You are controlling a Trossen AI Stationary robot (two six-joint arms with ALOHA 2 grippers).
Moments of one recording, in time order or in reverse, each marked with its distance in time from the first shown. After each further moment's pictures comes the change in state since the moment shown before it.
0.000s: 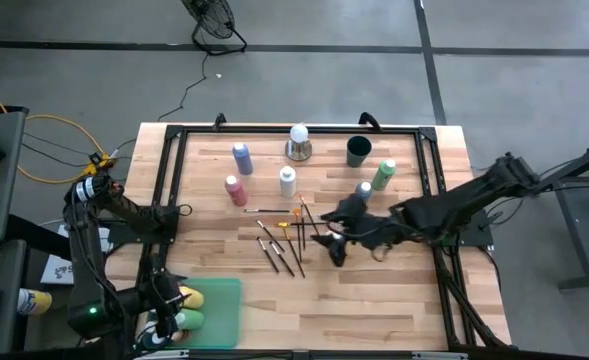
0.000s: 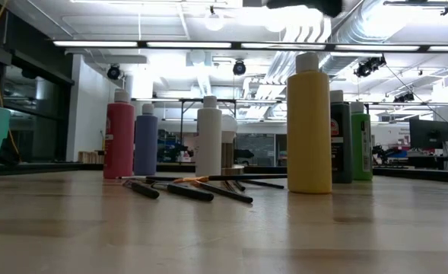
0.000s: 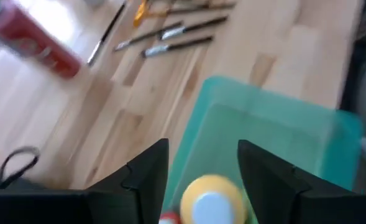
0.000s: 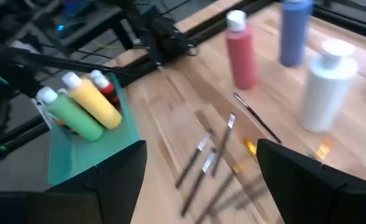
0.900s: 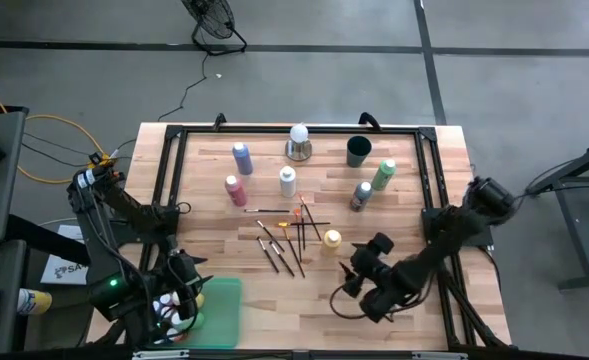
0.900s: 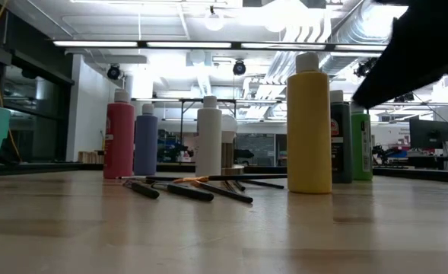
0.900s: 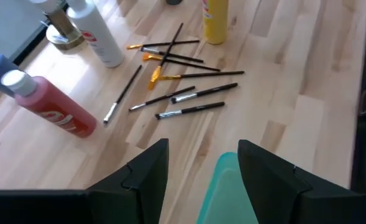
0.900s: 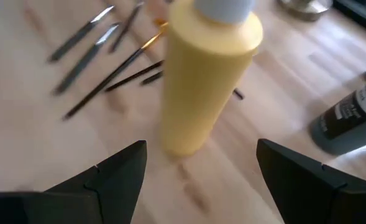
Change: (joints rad) left arm 0.177 -0.070 0.012 0.057 -0.153 0.208; right arm 0.331 0.330 -0.134 -0.387 0.390 0.514
